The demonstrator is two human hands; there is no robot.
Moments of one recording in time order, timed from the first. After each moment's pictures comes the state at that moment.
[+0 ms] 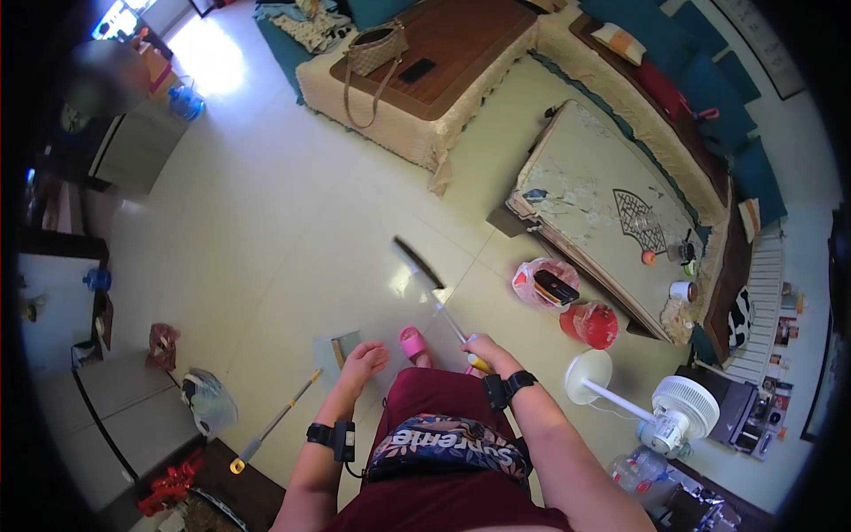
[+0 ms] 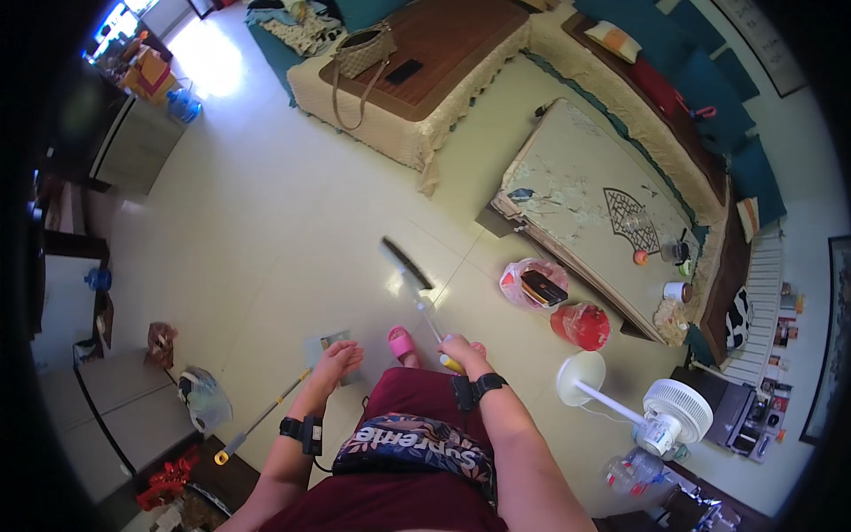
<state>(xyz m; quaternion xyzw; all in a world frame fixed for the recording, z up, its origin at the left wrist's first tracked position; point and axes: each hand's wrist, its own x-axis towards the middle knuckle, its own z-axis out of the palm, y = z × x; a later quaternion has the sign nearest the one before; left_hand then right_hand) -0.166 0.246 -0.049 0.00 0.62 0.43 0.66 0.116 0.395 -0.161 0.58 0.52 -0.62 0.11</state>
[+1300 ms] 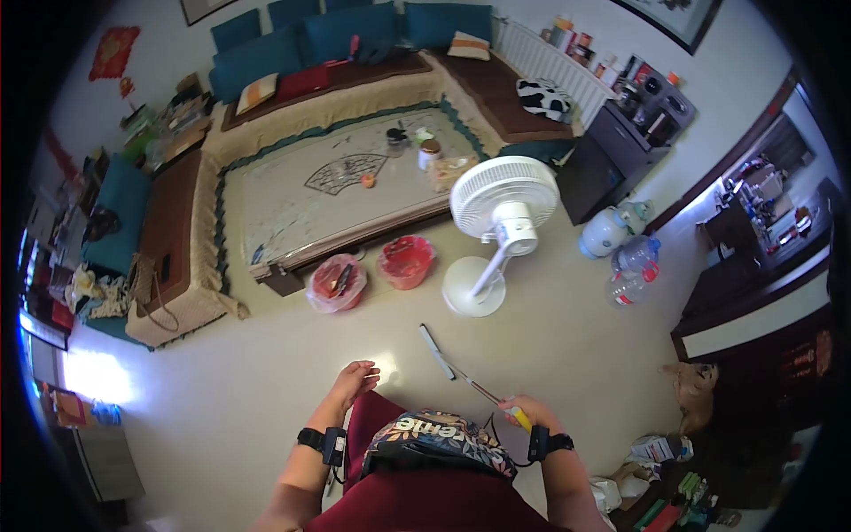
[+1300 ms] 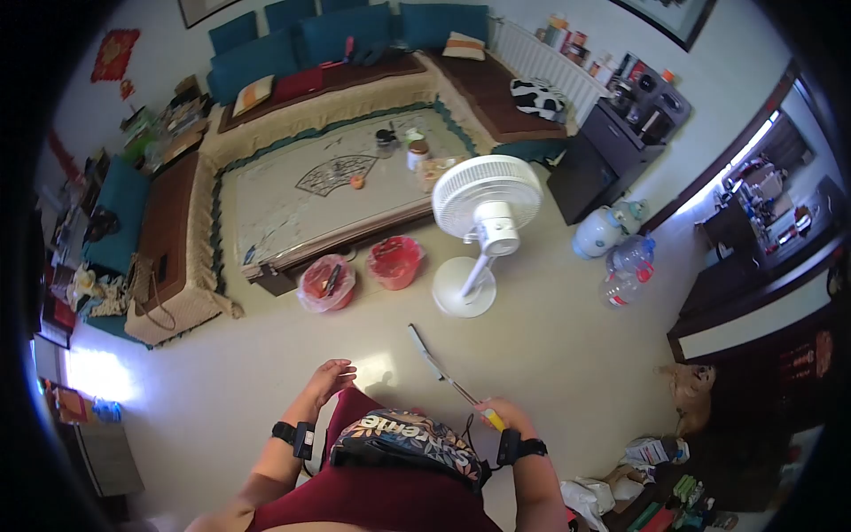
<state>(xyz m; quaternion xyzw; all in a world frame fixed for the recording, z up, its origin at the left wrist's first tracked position) 0.307 0.199 0.001 0.35 0.49 0.11 0.79 0.636 -0.083 0.012 0.64 -0.03 -0.69 -0.33</state>
